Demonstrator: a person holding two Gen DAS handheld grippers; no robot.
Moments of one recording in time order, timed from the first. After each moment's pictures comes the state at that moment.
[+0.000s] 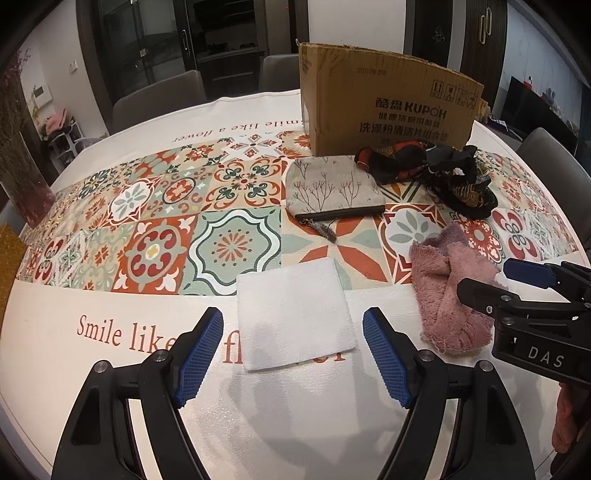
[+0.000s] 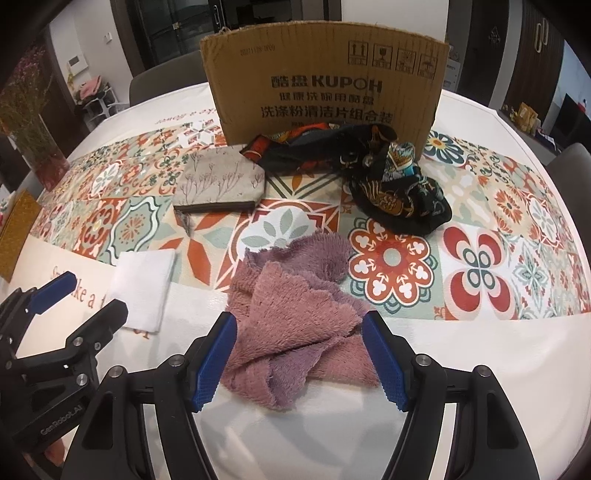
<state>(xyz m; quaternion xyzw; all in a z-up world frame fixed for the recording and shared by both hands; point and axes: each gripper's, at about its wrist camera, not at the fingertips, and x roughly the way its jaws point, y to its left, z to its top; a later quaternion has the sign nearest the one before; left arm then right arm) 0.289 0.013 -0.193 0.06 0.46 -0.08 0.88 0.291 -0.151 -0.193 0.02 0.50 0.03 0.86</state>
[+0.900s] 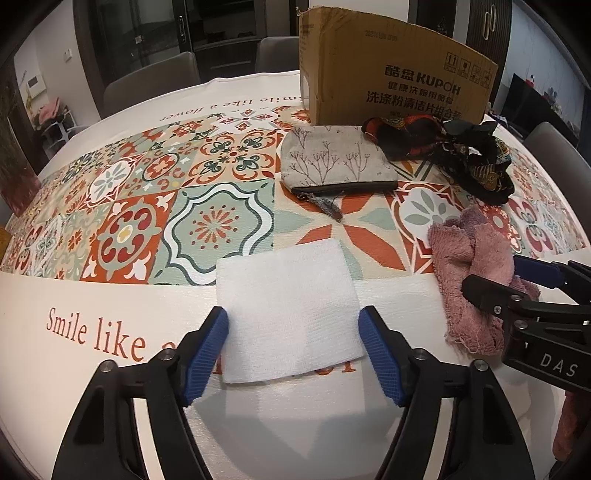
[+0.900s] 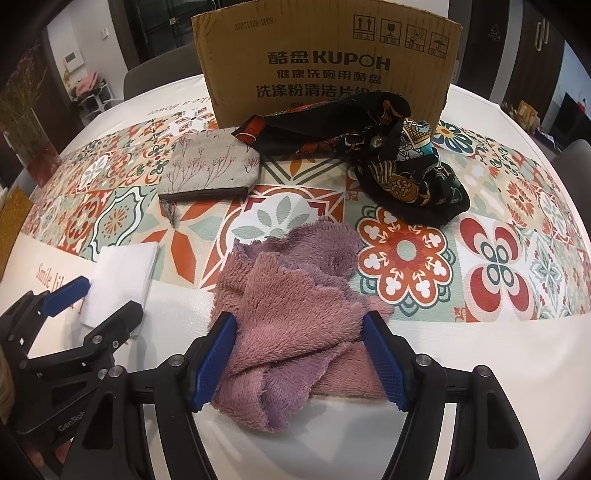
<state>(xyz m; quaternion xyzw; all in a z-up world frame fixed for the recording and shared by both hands) 0.306 0.013 -0.232 0.06 0.47 -0.08 0.87 0.299 -0.147 -0.217 0.02 0.51 0.02 0.86</state>
